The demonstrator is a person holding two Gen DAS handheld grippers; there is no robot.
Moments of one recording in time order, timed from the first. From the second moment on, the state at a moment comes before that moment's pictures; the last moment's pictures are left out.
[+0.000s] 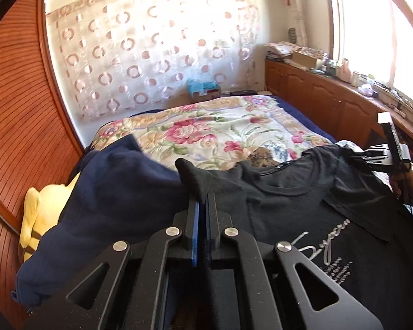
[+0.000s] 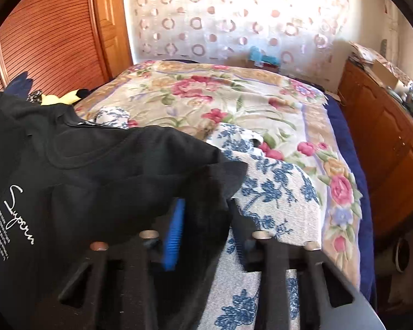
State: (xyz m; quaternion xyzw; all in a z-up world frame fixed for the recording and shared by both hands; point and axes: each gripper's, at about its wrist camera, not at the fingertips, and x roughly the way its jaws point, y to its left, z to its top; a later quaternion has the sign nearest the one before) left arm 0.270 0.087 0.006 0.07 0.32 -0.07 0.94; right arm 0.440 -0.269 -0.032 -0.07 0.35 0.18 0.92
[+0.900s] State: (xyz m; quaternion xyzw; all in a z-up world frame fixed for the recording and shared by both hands) left arm 0.086 0.078 0.015 0.00 0.28 -0.11 0.95; right arm 0.236 -0.302 -0.001 -0.03 0.24 0.21 0.95
